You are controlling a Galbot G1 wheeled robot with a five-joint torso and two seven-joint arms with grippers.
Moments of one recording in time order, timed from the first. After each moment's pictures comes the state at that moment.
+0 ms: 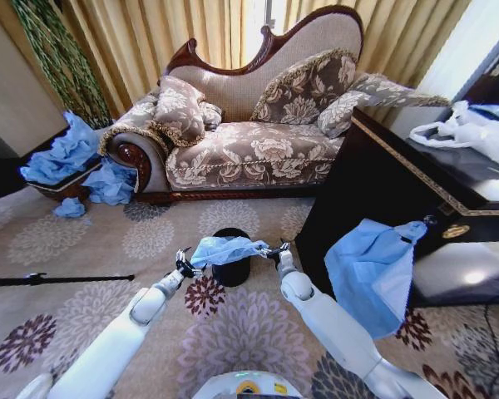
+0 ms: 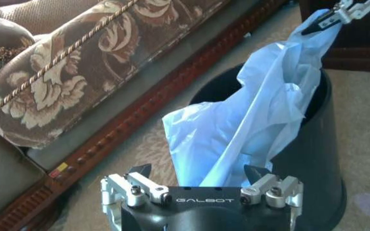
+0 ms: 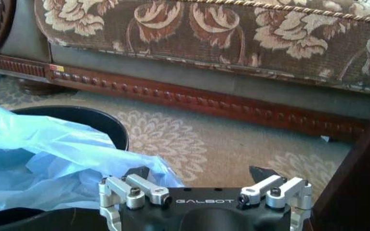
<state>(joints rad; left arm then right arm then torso) 1.12 -0.95 -0.27 -1.66 0.05 0.16 0.14 -0.75 1.20 -0.16 1.43 0.42 -0.20 0.33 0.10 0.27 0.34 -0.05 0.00</state>
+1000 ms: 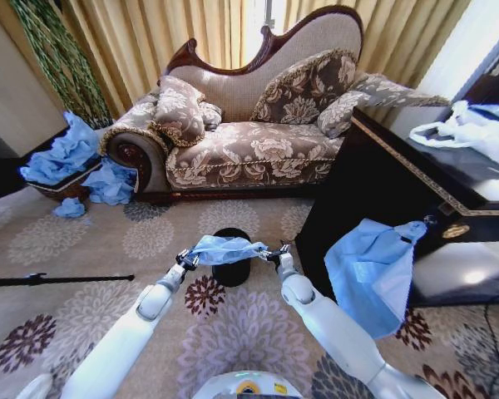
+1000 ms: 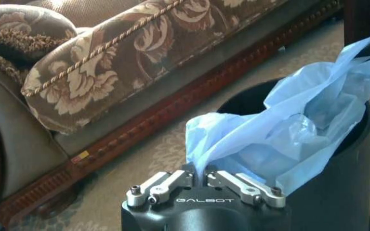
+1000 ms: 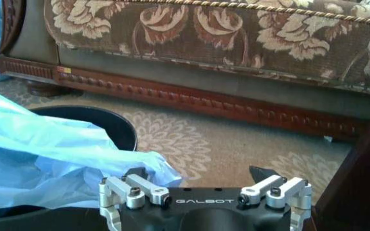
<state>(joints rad) 1.13 -0.99 -0.28 -1.68 -0.05 0.17 0.02 -0.79 1.18 -0.16 1.48 0.42 -0.20 0.33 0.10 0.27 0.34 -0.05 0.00</state>
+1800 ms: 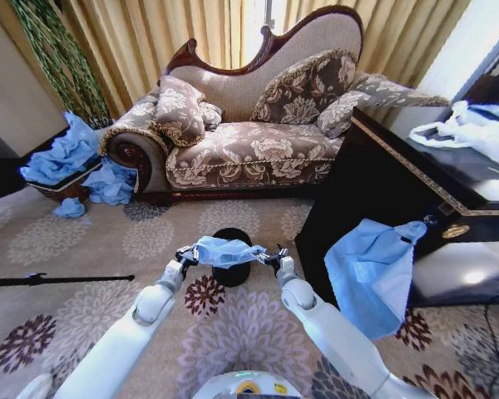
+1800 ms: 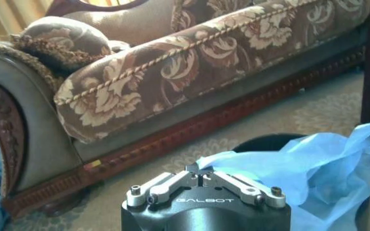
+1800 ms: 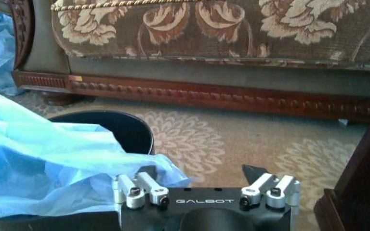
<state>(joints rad) 1.17 -0.99 -0.30 -1.85 -0.20 0.22 -0.11 -0.83 1.19 -0.14 1.52 0.49 -0.19 0.32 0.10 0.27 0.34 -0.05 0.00</state>
